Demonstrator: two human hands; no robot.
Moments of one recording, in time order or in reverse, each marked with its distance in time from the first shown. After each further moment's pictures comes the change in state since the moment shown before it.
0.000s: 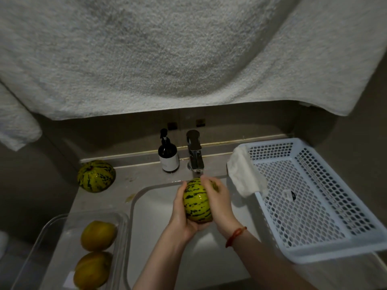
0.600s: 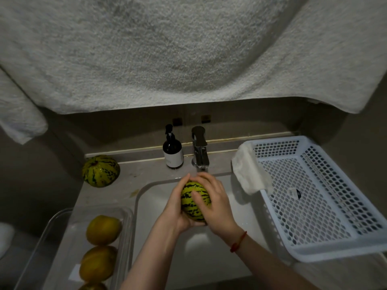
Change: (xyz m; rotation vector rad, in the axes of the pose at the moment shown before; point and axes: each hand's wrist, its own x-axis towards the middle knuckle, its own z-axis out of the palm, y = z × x) left_hand -0.006 0.025 -0.014 0.181 -0.005 -0.105; right_hand -0.017 0.010 0.002 -0.480 -0.151 -0.659
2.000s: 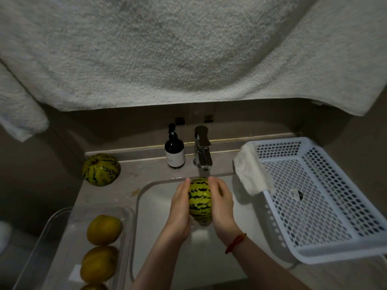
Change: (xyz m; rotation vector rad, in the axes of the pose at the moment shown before) left_hand 0.004 -0.013 0.000 0.098 0.051 0.448; right_hand 0.008 -0.008 0.017 0.560 0.269 0.733
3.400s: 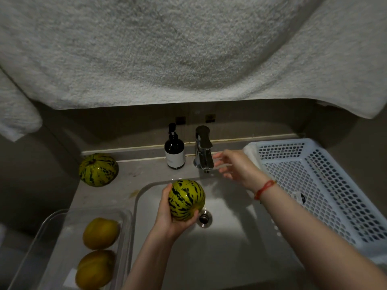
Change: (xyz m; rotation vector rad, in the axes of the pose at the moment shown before) left_hand 0.020 0.005 -0.030 -0.465 0.106 -0.432; right_hand 0.078 -0.087 -0.024 -0.118 -0.304 0.216
